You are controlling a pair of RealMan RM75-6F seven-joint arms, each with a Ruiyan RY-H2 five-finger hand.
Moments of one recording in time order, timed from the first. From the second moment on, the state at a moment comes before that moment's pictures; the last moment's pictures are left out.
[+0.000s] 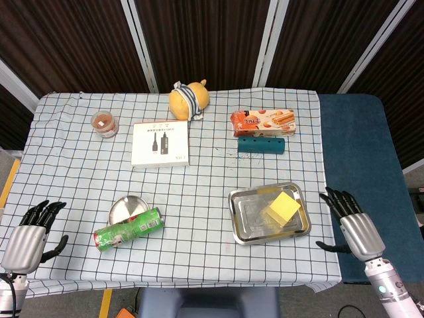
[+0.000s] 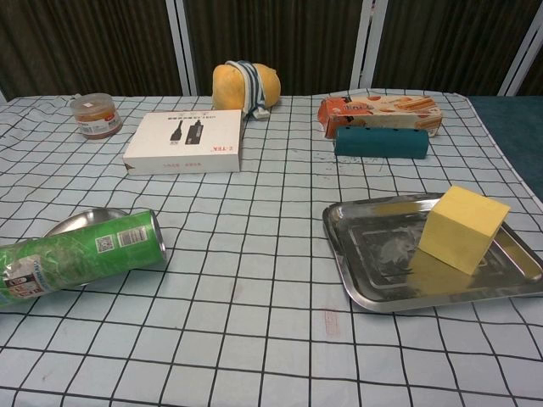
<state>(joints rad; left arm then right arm) -0.11 -1.16 -0.02 -1.66 1.57 1.51 0.13 0.19 -1.14 -0.03 -1.61 -1.63 1.40 0.09</state>
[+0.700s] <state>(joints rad) -0.09 -1.15 -0.02 -1.67 1.57 1.53 0.14 0.26 -1.13 0.01 -1.60 -1.58 1.27 0.06</state>
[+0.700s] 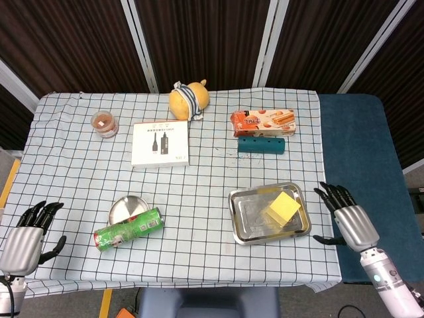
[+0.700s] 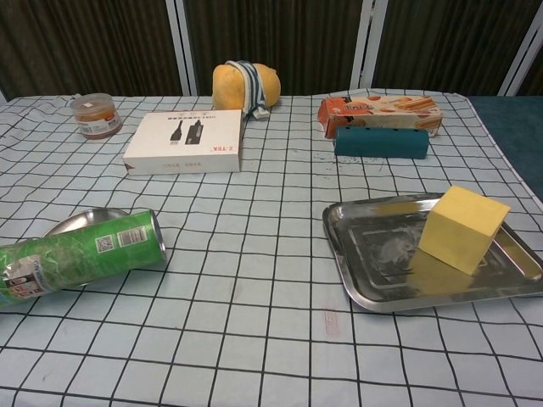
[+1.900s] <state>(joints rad) -0.09 -1.14 -0.02 -1.68 1.56 1.53 0.11 0.55 -1.30 0.08 -1.50 -1.23 0.87 -0.19</state>
